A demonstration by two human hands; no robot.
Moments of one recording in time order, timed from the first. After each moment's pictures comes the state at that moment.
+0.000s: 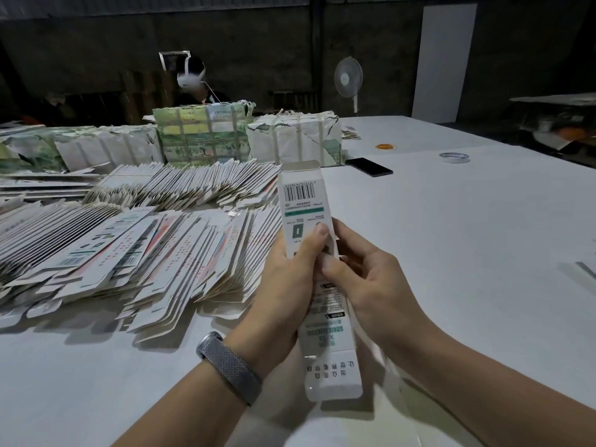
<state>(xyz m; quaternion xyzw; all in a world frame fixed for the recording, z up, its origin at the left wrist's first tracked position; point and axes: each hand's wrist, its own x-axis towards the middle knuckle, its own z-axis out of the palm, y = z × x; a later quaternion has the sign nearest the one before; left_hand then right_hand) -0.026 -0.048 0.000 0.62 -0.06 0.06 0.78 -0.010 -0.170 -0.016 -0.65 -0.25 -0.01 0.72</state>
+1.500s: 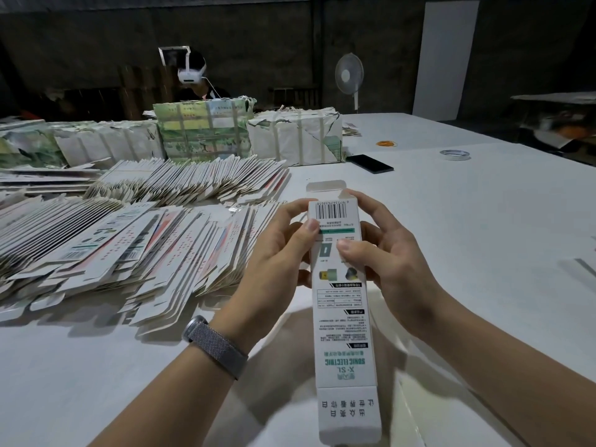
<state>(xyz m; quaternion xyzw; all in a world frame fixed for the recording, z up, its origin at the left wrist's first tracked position) -0.017 -0.023 -0.001 0.67 -0.17 0.08 0.72 0.000 -0.190 0.000 -0.64 -0.27 -0.01 0.72</state>
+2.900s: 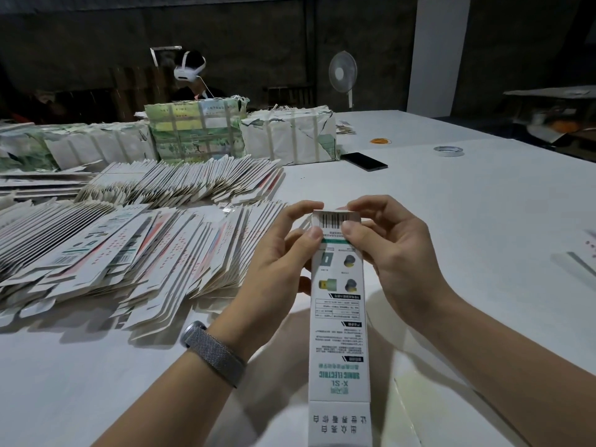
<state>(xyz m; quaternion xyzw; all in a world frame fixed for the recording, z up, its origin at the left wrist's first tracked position) -0.020 -0.032 -0.003 0.65 -0.18 0.05 0.74 0.007 -0.192 0.002 -0.60 -0.22 -0.10 0.76</state>
